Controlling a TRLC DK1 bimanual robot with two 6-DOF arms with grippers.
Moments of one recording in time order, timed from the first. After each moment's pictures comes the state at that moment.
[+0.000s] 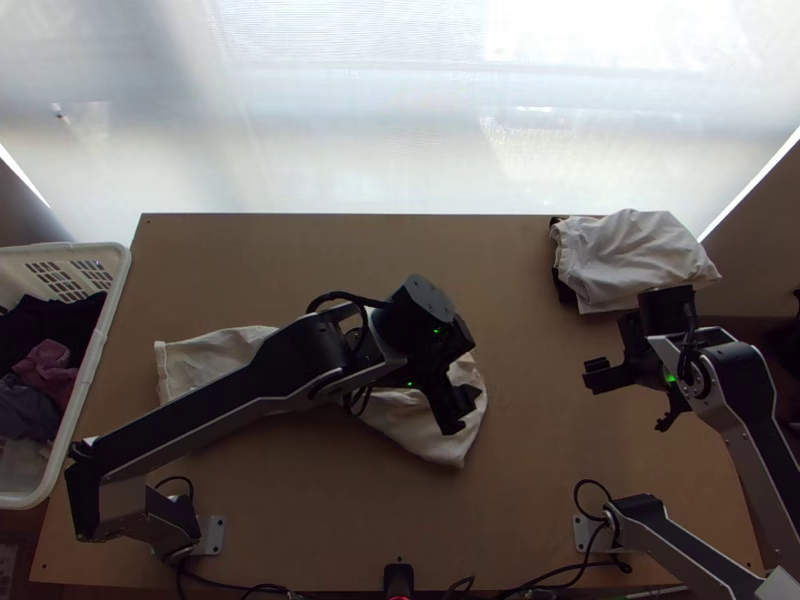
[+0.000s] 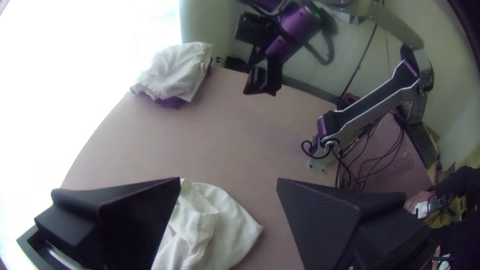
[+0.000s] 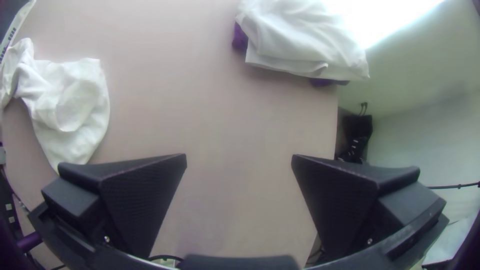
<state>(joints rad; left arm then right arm) -1.07 1.70 1.92 -0.91 0.10 0.05 0.20 1.05 1.09 -1.15 0.24 -0.12</state>
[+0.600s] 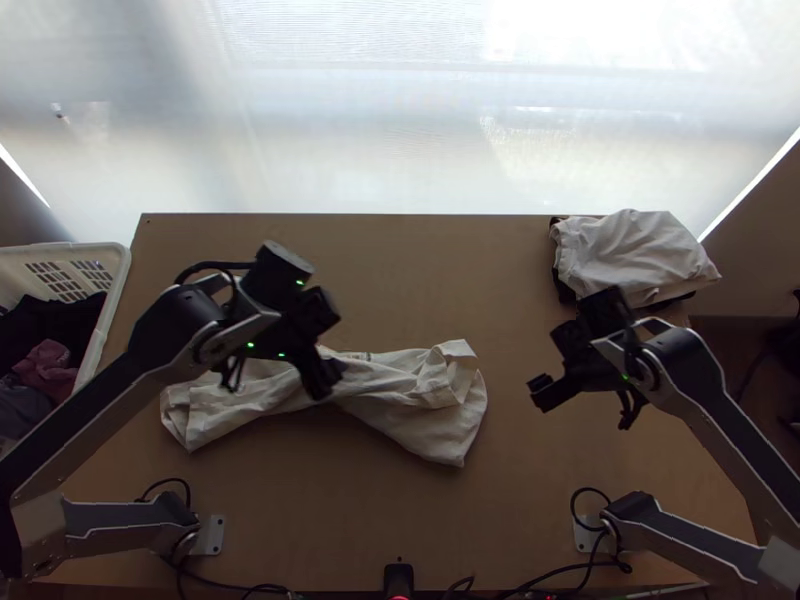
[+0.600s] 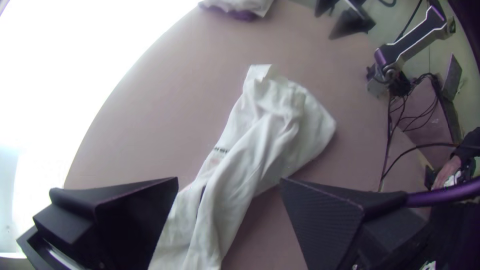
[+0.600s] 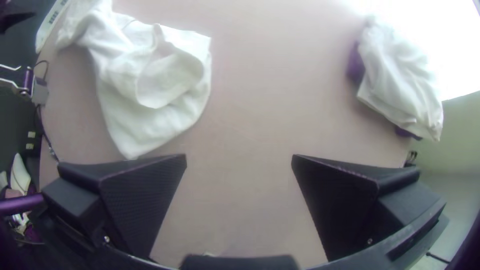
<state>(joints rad) -0.67 1.39 1.54 -1.13 0.11 0.34 0.47 1.17 1.11 -1.14 -0.01 -0.10</state>
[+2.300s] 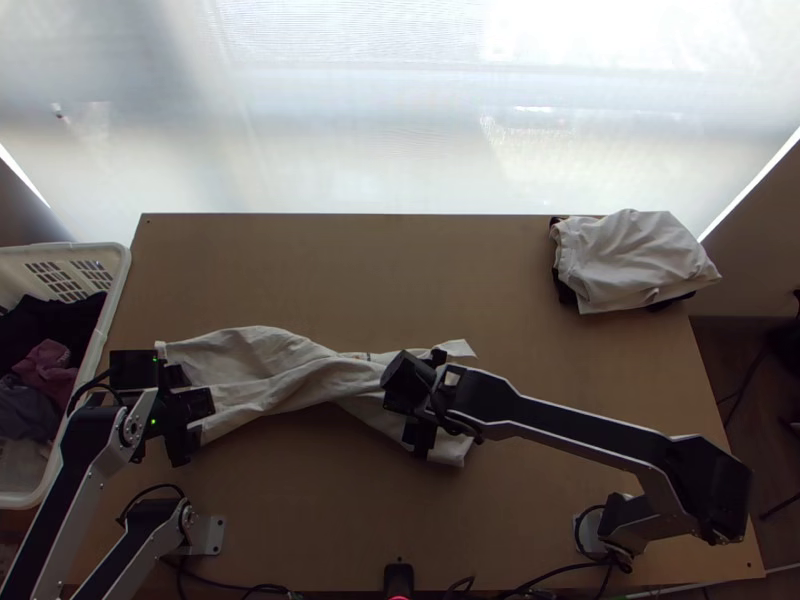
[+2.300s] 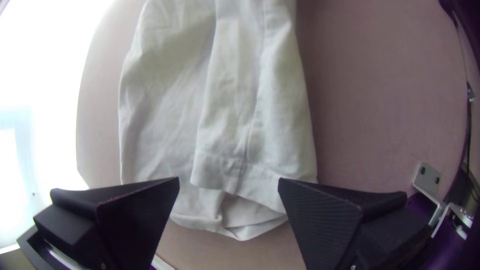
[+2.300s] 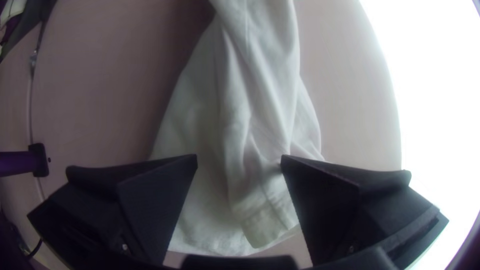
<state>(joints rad) 0.09 0.86 0.60 -0.81 -0.03 1.34 1.11 1.64 1.21 -0.68 0.18 -0.34</state>
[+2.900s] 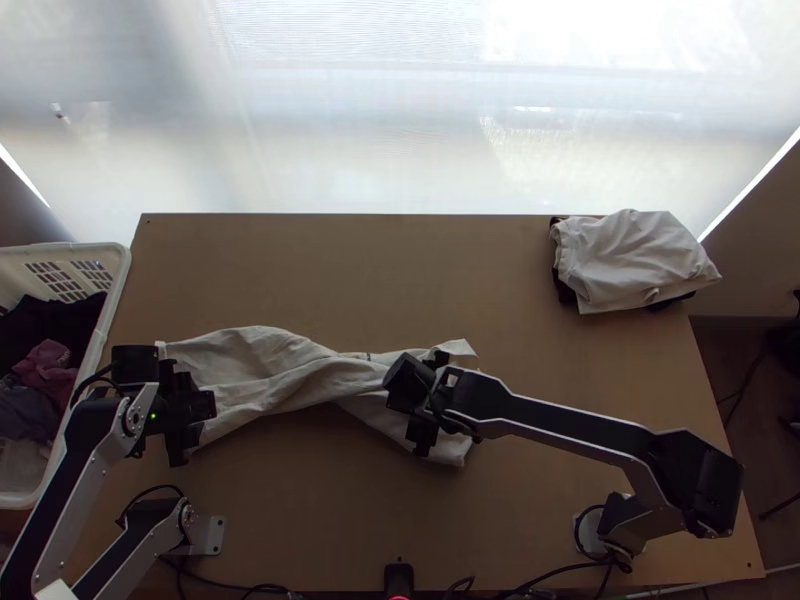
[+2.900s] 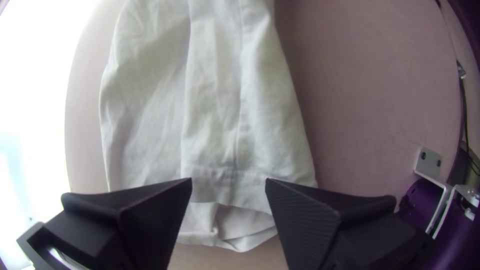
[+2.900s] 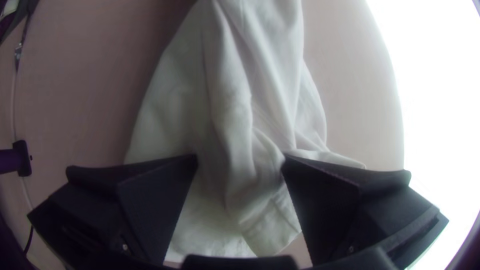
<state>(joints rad) 0.12 0.93 0.59 -0.80 0.03 1.47 1.09 1.68 1.15 -0.61 0.22 -0.35</state>
